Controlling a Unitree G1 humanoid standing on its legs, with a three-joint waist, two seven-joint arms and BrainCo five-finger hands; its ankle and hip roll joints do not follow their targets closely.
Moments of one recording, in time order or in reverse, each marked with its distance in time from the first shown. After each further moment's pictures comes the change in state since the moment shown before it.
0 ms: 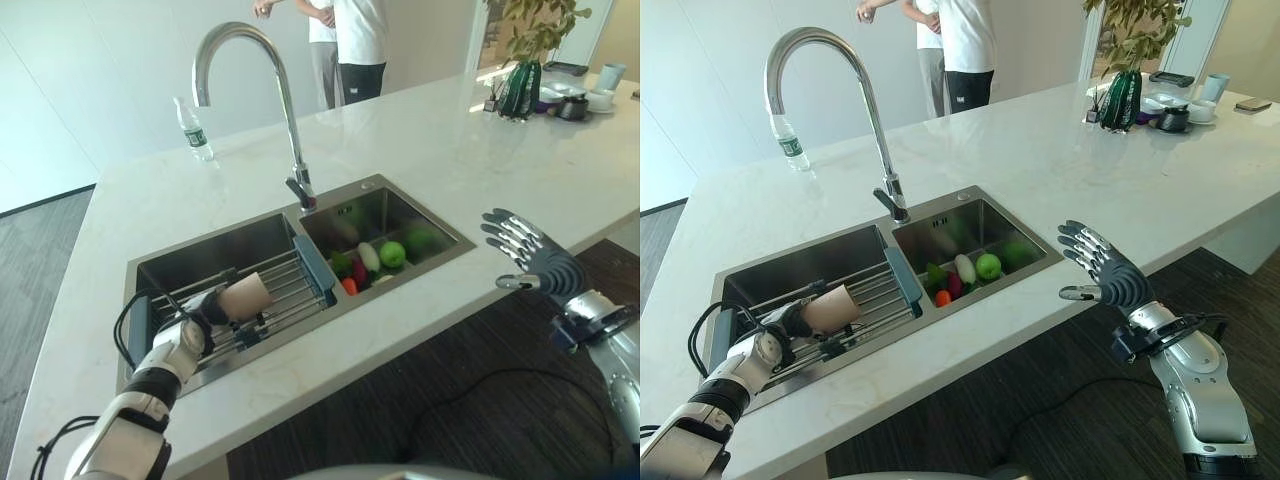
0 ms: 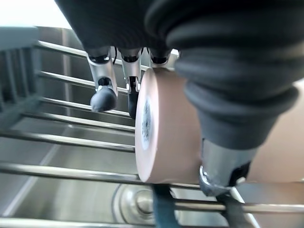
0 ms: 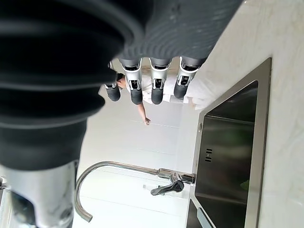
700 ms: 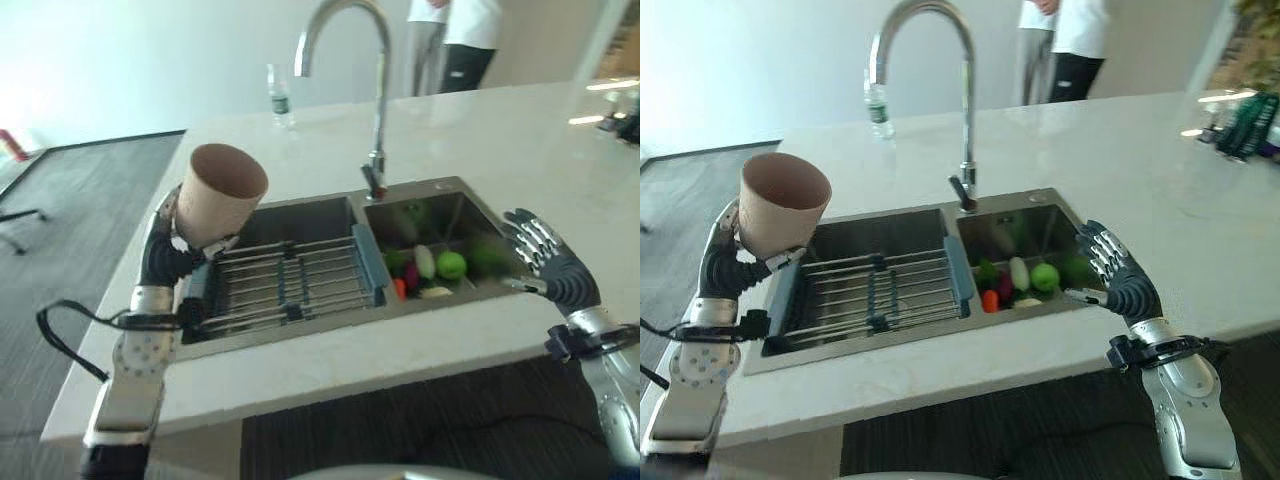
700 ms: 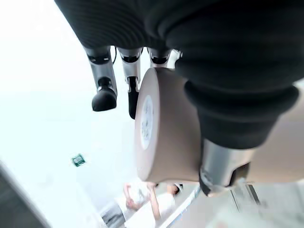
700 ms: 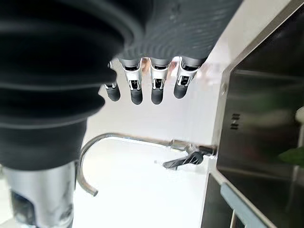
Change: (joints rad) left arm 0.501 -0.162 0.476 -1.067 -0.518 -0.258 0.132; right arm 0.087 0.138 -0.035 -0.087 -0.056 -0.090 -0.147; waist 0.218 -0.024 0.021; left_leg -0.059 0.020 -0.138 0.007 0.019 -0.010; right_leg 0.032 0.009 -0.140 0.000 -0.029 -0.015
